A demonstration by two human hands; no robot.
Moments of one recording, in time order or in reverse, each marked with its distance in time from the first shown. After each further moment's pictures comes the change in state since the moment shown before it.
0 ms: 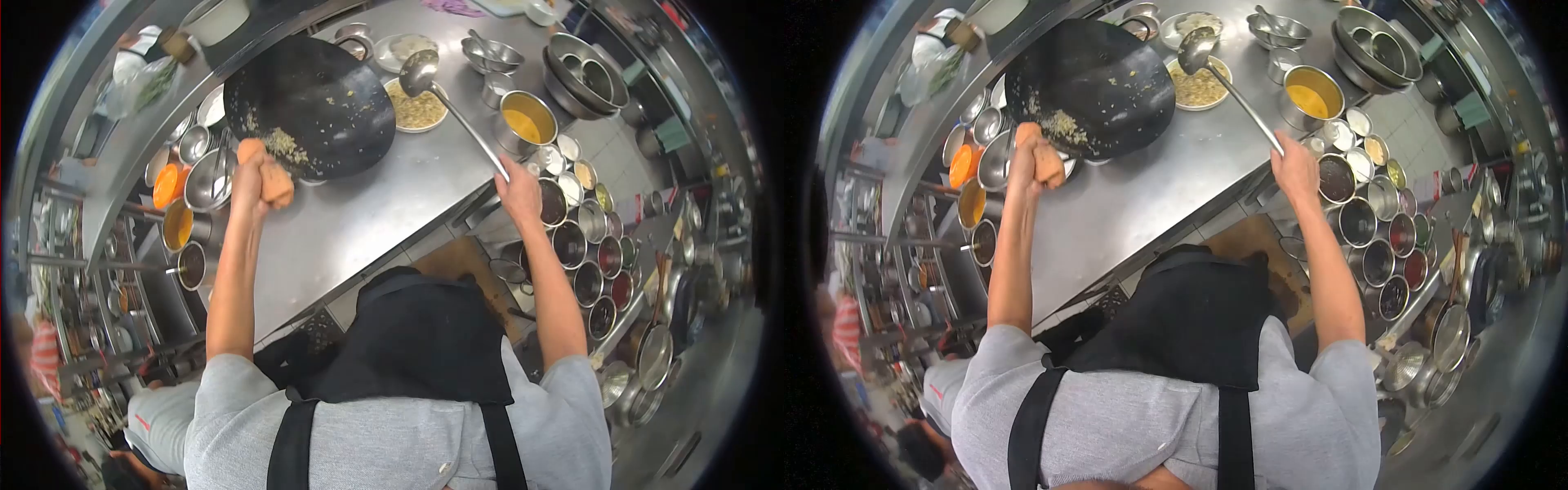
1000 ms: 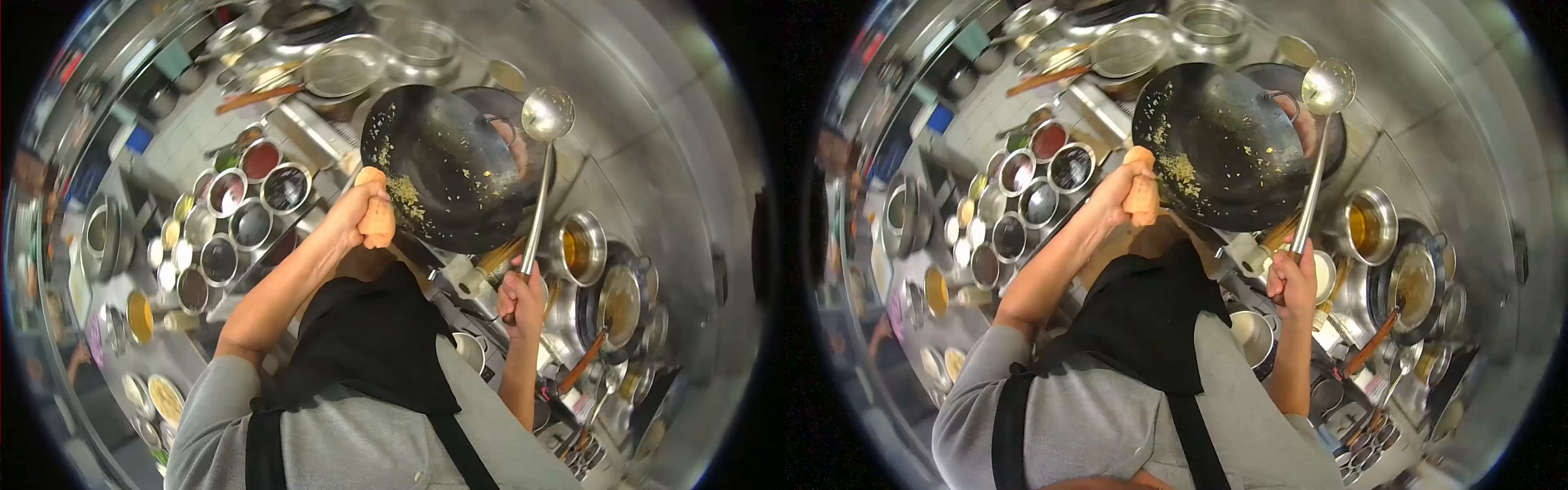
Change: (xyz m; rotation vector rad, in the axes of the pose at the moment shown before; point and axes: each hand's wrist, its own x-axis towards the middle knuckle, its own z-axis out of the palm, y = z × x) left_hand -0.460 -0.455 0.383 0.984 -1.777 -1.070; right_hand -0.587 -0.066 -0.058 1.058 1.879 1.043
